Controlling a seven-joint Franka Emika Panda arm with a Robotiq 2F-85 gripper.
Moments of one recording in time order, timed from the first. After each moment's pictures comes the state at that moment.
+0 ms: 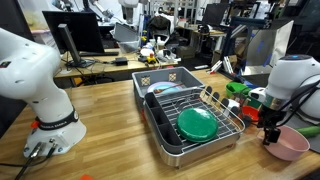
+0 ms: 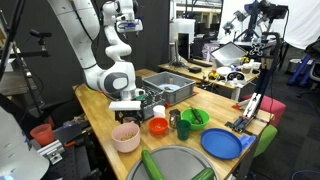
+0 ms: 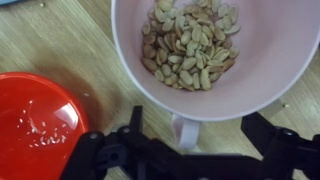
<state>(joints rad) 0.08 0.37 0.03 -2.56 -0.29 2.84 -0.59</state>
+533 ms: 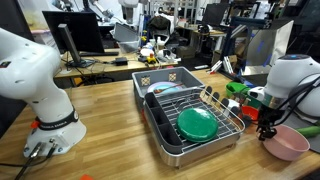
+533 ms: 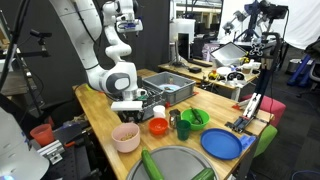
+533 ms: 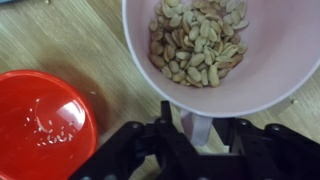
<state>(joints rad) 0.06 0.39 0.04 -2.54 -0.29 2.84 -0.59</state>
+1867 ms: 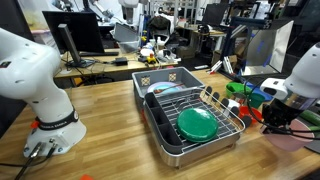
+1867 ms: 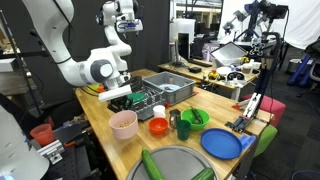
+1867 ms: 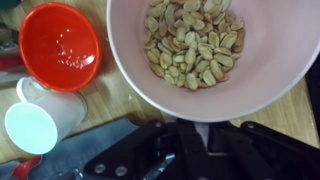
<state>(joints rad) 0.12 0.11 0.03 -2.75 -0.63 2.95 -0.49</state>
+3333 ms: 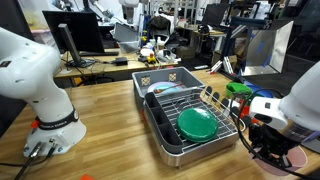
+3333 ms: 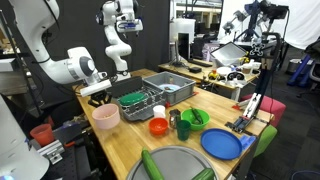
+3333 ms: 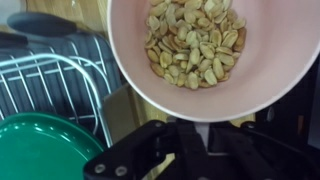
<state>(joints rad) 0.35 0.09 0.17 -2.78 -0.72 2.92 -0.27</state>
